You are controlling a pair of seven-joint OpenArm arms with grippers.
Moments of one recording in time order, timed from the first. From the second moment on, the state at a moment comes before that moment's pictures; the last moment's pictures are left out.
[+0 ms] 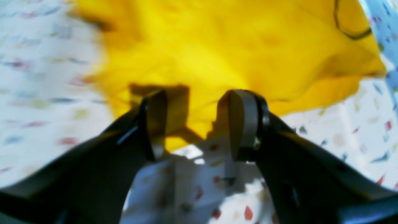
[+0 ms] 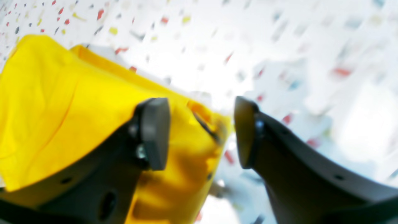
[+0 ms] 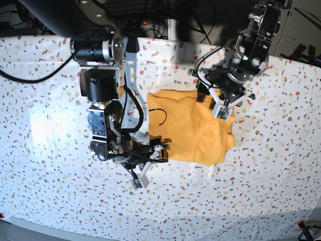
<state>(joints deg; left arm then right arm) 8.2 -11.1 16.7 95.6 -11.3 -3.9 37.9 30.1 -4.0 6.8 50.0 3.3 33.9 -36.8</state>
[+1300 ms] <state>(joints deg) -4.9 -17.4 16.7 84.0 -8.0 -11.4 33.8 -2.1 -0.8 0.4 90.6 41.1 34.2 -67.2</state>
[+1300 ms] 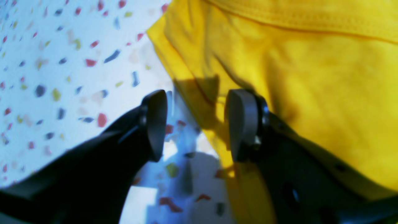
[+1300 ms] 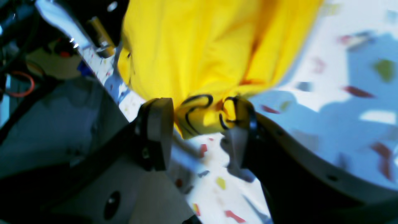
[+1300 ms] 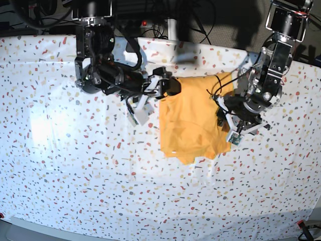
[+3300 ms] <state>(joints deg) 41.4 -20.8 -26.0 108.7 -44.0 -33.6 48.8 -46.8 4.0 16.5 119.2 41.3 34.2 -62.1</state>
